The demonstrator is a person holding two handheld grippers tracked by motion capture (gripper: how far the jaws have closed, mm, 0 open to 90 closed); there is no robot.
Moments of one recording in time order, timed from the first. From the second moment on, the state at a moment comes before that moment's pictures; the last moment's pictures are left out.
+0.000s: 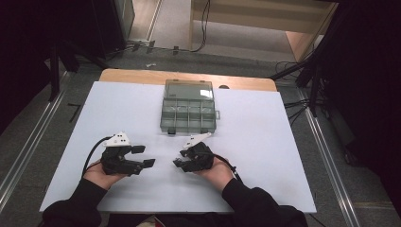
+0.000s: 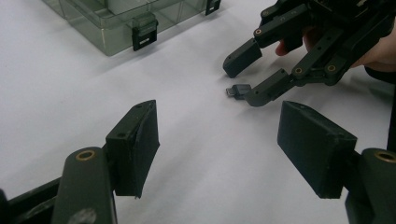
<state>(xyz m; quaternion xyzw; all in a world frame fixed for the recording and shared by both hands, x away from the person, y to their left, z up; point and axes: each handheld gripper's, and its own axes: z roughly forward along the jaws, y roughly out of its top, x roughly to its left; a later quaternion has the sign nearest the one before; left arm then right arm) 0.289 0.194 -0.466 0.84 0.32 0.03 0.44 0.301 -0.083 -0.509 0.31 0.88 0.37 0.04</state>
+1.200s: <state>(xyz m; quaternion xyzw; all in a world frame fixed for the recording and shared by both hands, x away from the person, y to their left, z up) 0.292 0.190 -0.465 0.84 0.31 0.03 0.44 0.308 -0.096 -0.497 0.34 0.86 0.38 0.01</state>
